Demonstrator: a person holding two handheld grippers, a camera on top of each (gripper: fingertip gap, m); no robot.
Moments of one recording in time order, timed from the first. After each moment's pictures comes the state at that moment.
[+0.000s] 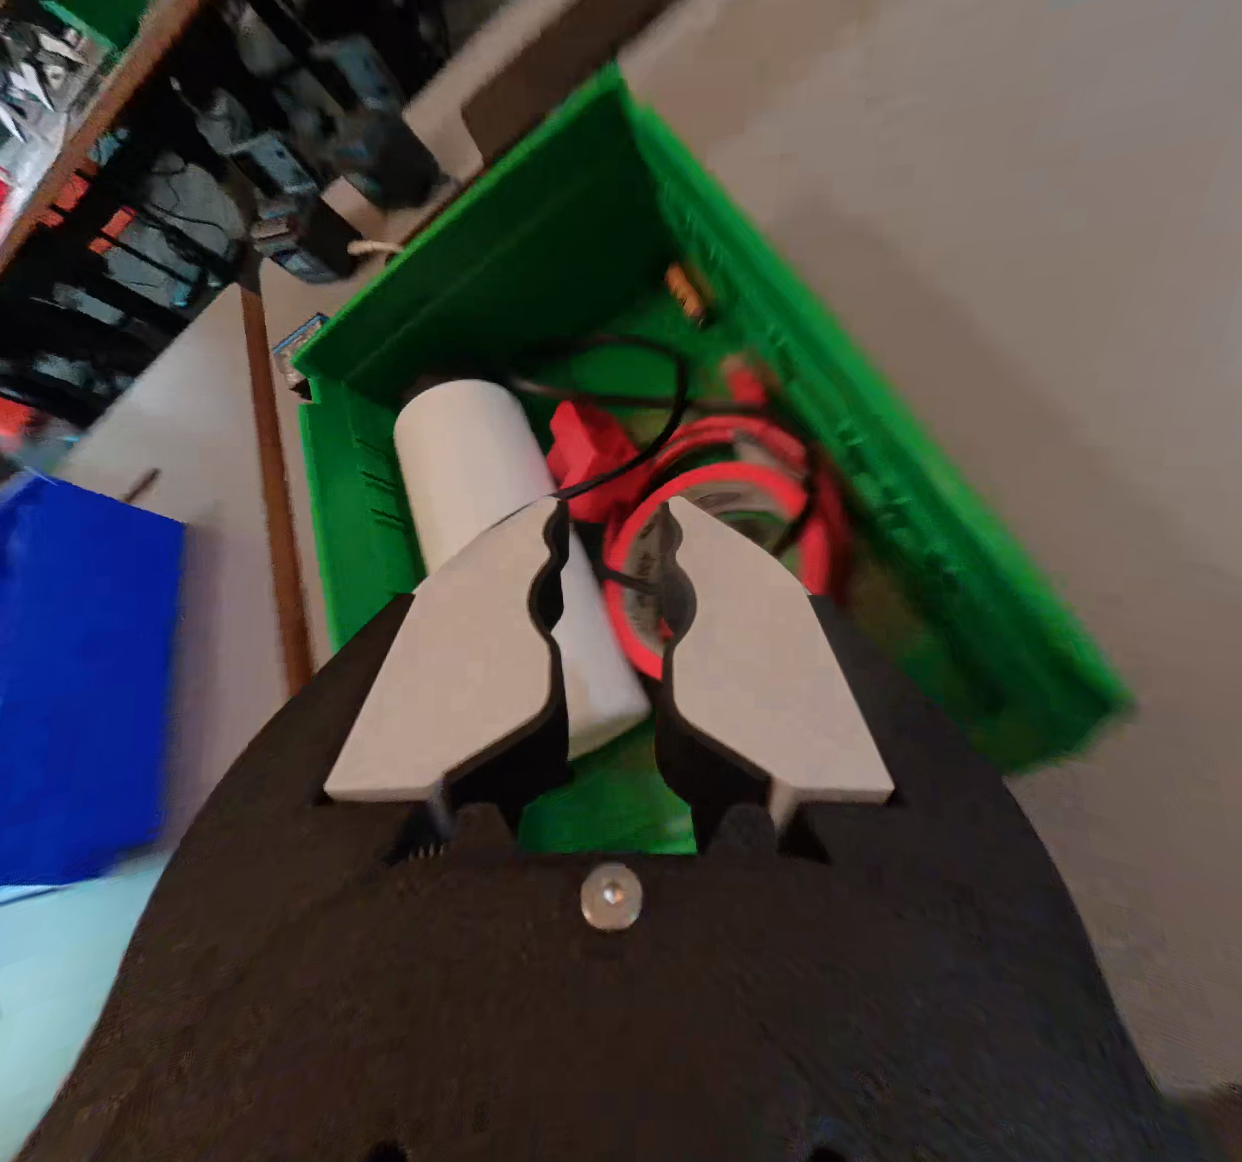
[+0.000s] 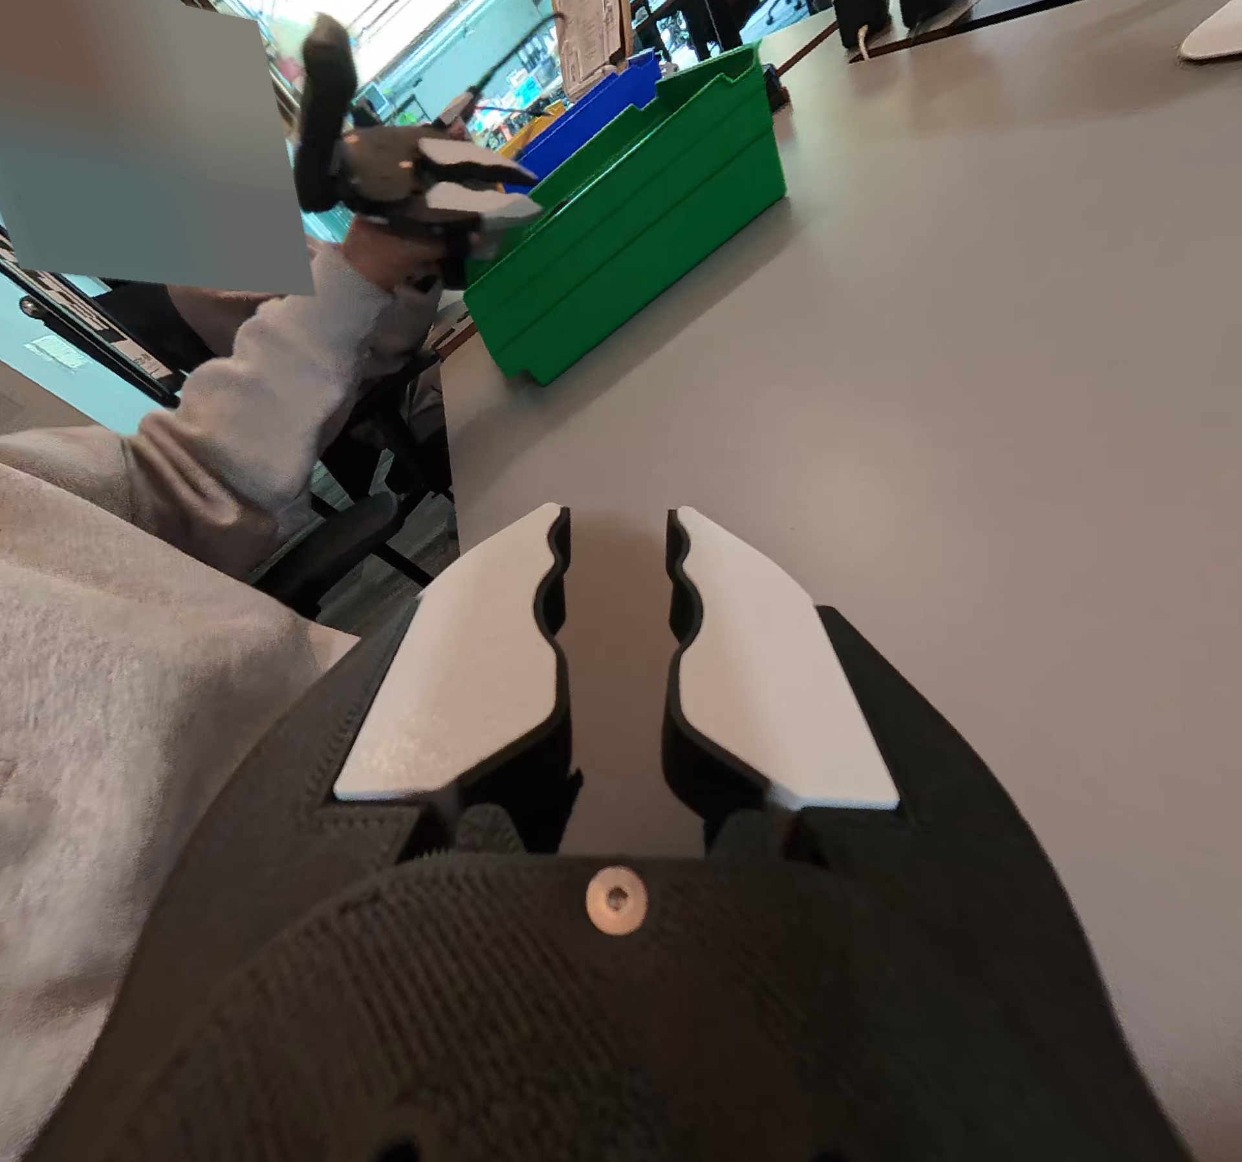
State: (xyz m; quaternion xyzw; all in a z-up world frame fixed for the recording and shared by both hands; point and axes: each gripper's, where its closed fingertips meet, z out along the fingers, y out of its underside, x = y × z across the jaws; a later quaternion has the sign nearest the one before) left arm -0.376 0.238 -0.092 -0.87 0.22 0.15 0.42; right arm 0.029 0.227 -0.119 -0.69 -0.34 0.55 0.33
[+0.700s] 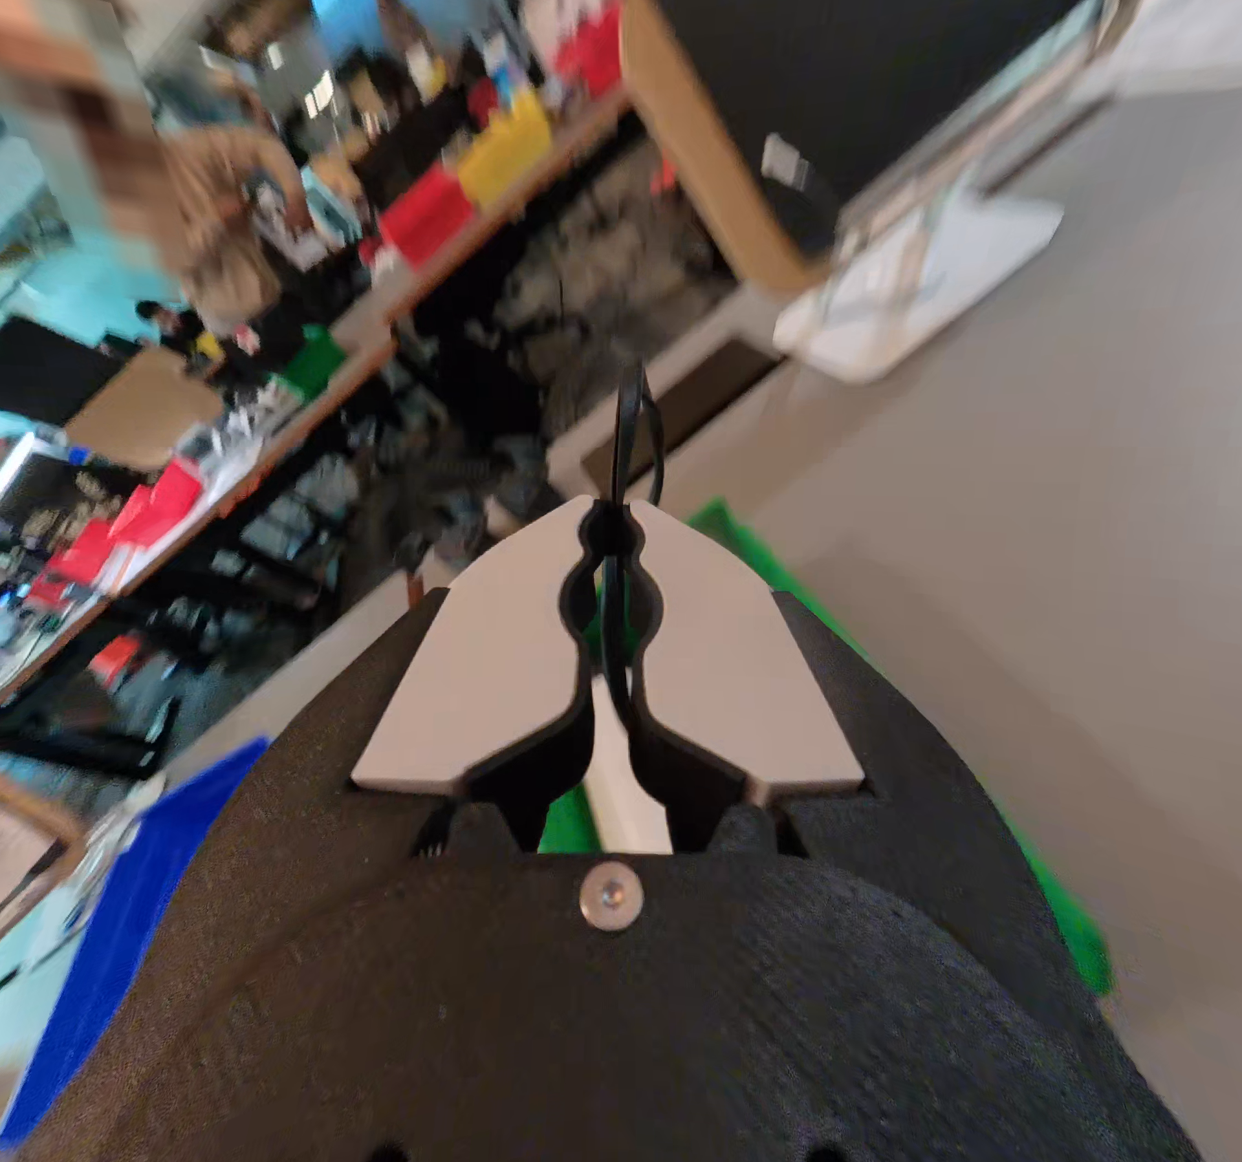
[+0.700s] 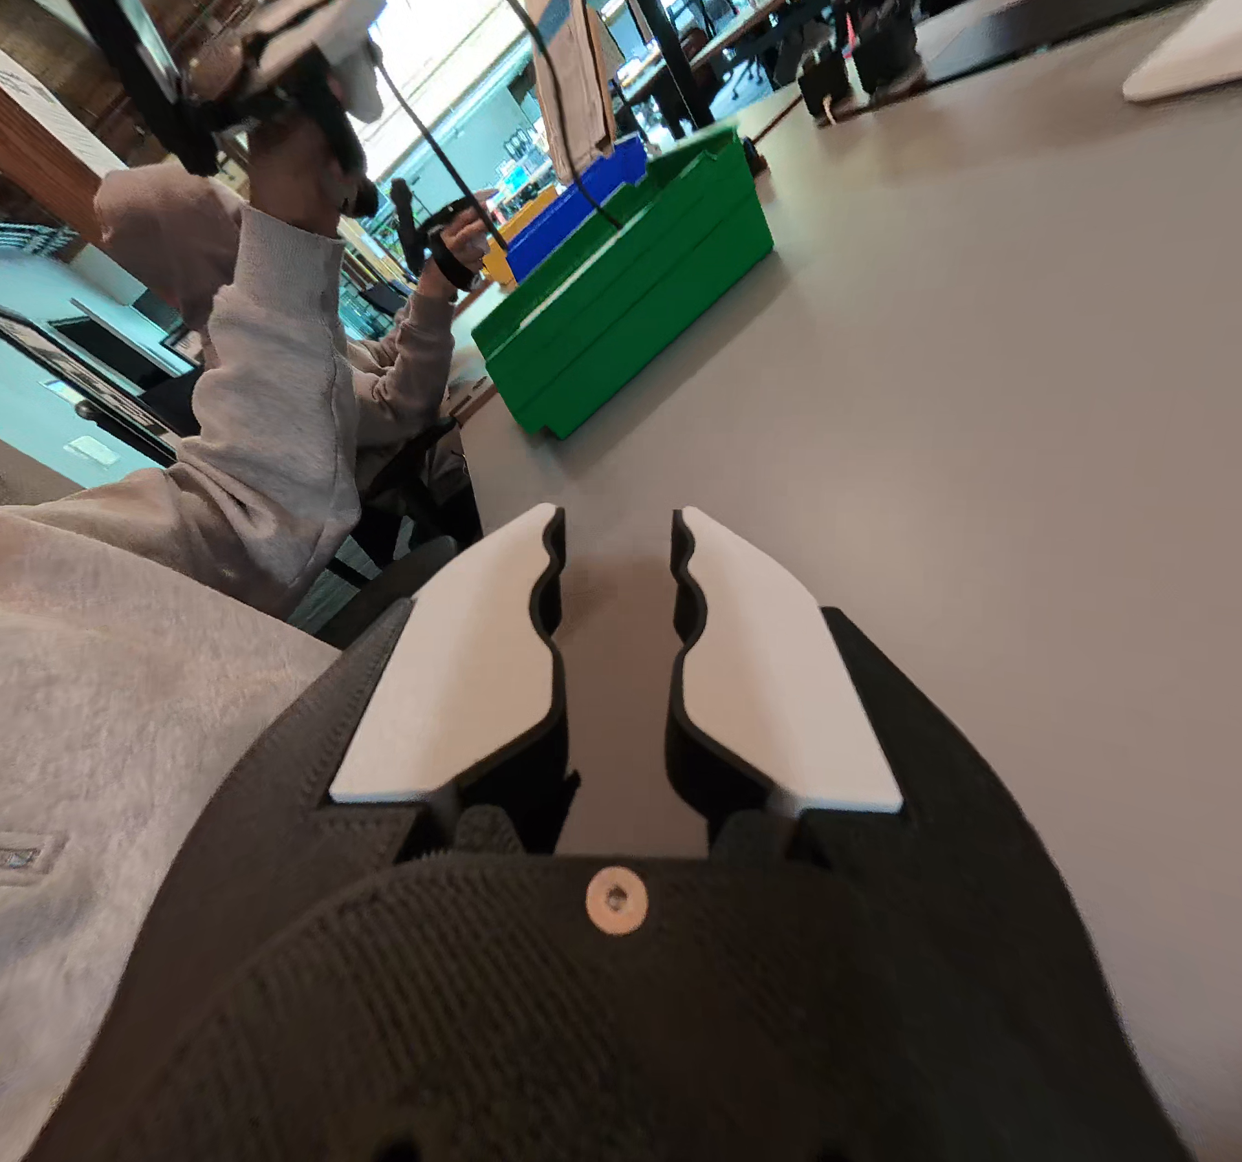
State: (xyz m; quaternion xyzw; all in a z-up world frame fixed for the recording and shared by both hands) left arm -0.348 0.270 0.077 -0.75 0.26 0.13 0.59; right arm 0.034 0.220 -0.100 -0.70 -0.28 0.57 0.34
